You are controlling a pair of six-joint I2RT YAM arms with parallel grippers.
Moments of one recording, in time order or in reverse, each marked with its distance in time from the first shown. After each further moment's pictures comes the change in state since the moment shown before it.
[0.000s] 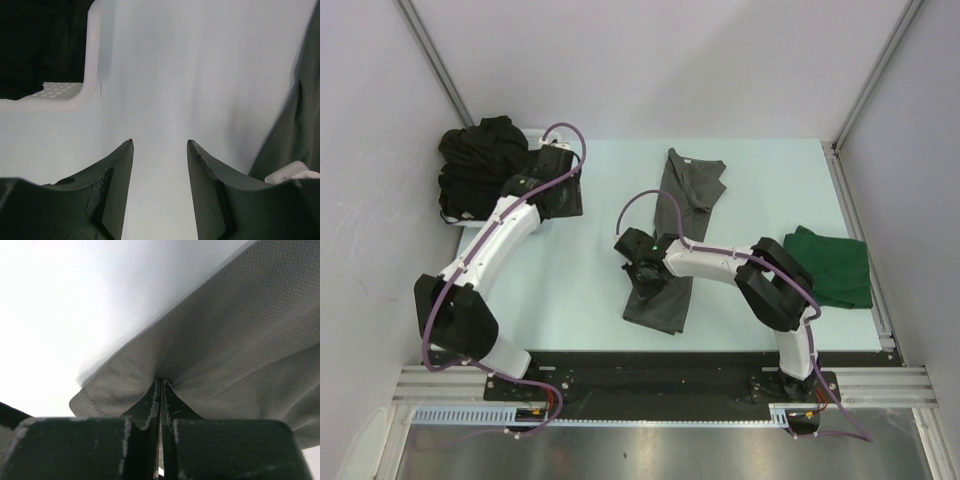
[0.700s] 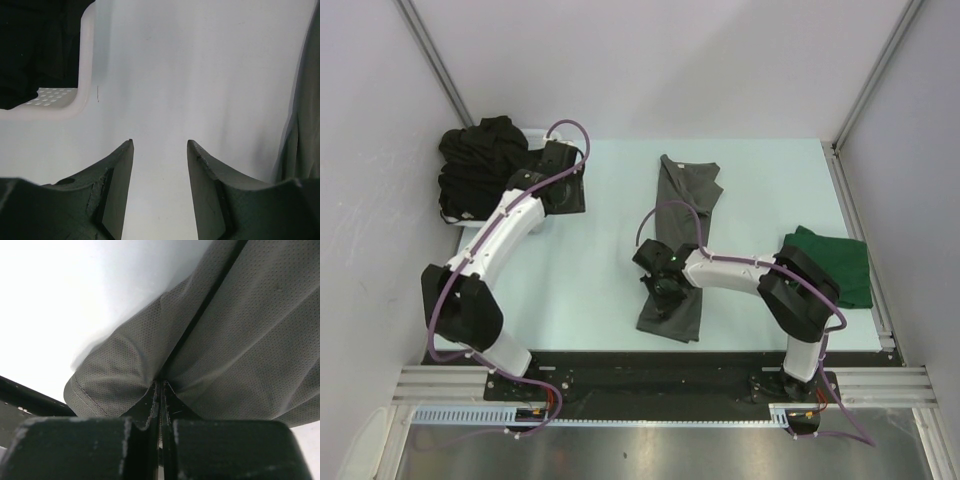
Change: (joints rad) left arm 0.000 0.059 0.046 -0.008 0.003 0.000; right arm -0.010 -0.166 -0.225 0.009 -0.035 0.053
